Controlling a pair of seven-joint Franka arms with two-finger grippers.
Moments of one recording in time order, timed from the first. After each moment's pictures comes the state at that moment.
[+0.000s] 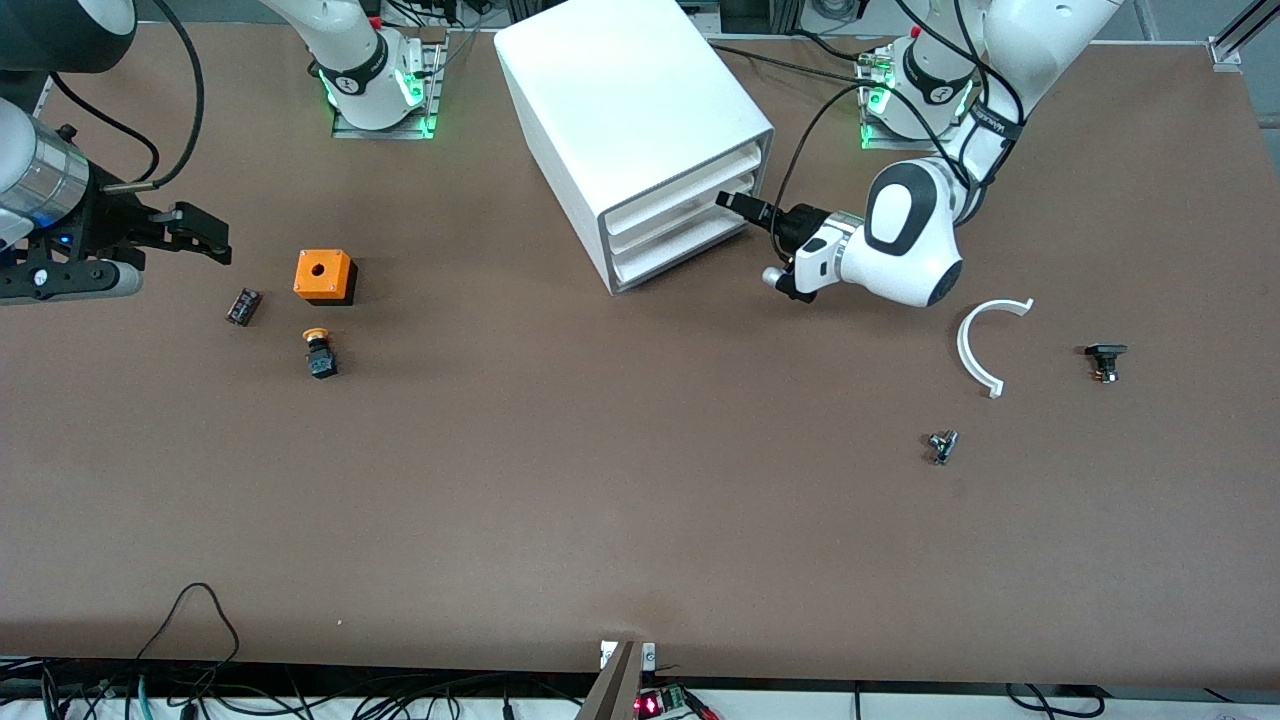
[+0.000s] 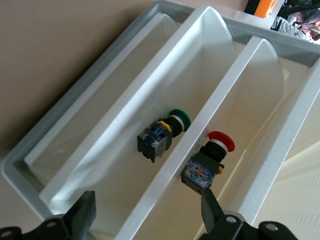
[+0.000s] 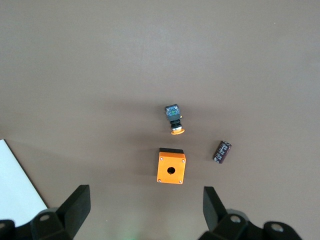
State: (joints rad) left arm 0.07 0.35 -0.49 -2.26 -1.01 1.91 0.42; right arm 0.15 0.08 -0.08 -1.57 -0.02 1.55 -0.02
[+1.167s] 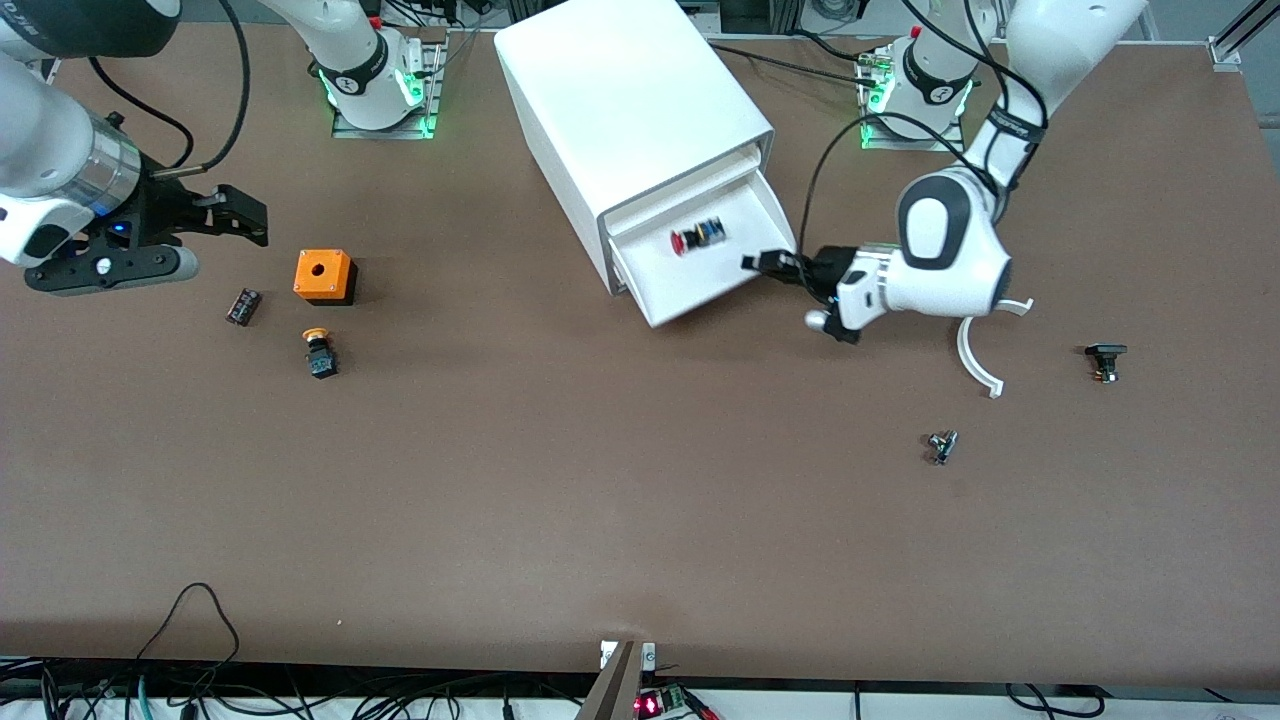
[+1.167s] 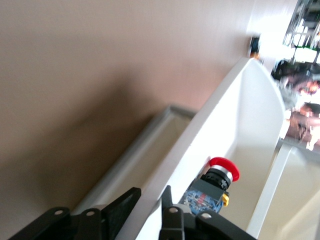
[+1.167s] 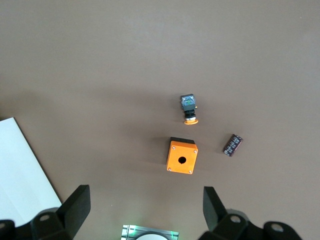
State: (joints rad) left arm 0.11 0.34 -0.41 -2.18 -1.04 2.10 0.48; right arm 0.19 0.07 -0.04 -1.57 -0.02 1.50 -0.02
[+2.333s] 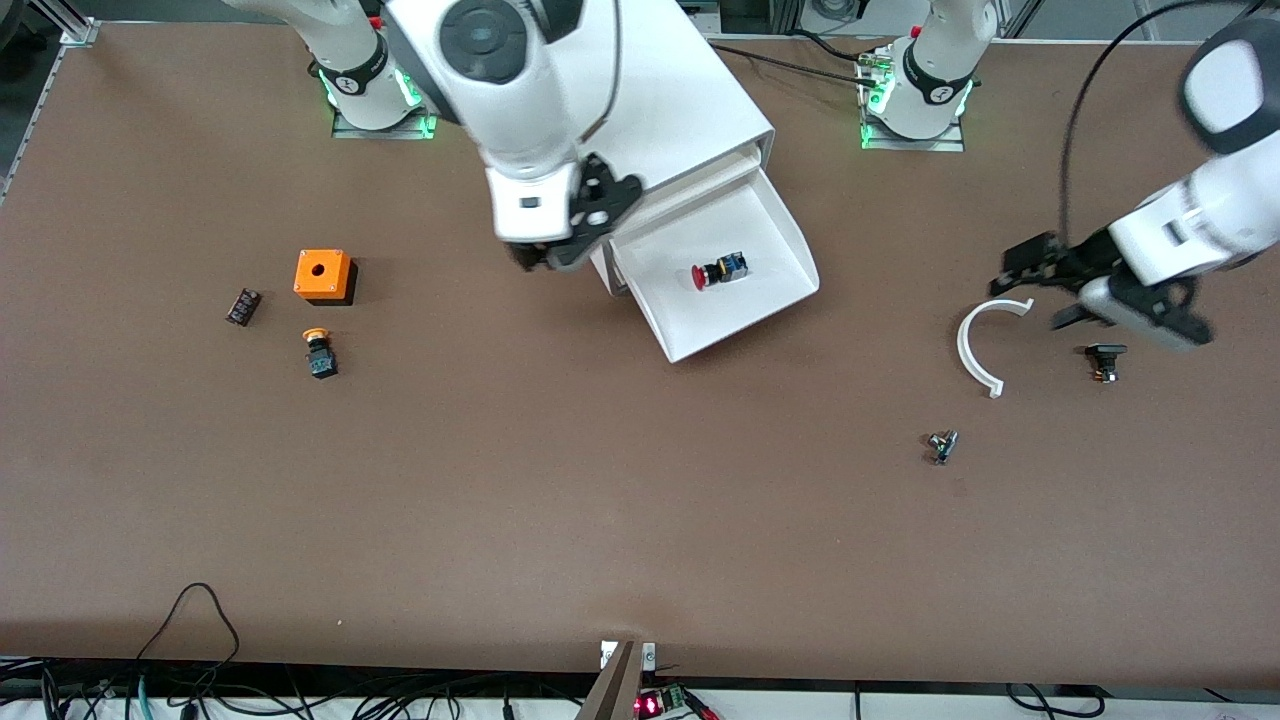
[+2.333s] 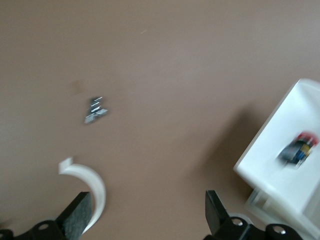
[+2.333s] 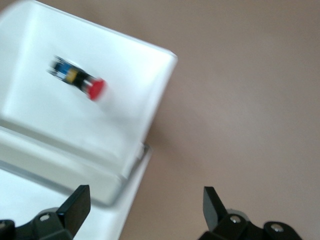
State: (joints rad) left arm 0.27 -0.03 -0.23 -1.85 -0.23 1.81 0.44; right arm 0.74 0.37 0.03 -1.44 0.10 1.85 -0.15
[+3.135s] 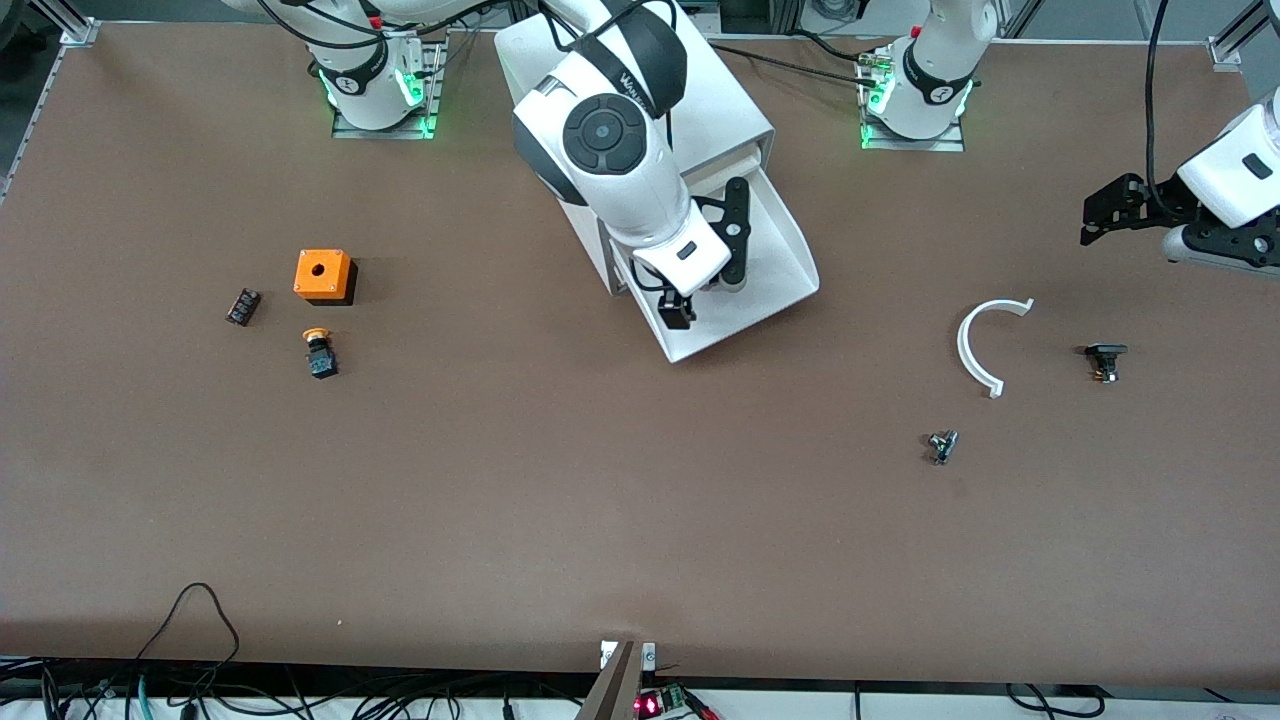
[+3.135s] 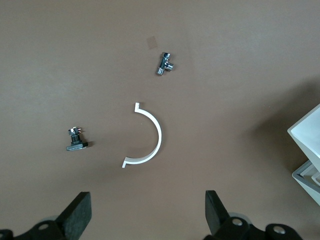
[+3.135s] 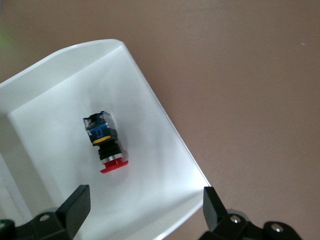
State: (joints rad) left arm 0.24 -0.07 -0.22 -1.76 0.01 1.63 0.24; right arm 0.77 0.71 0.05 -1.06 0.19 1.91 -0.78
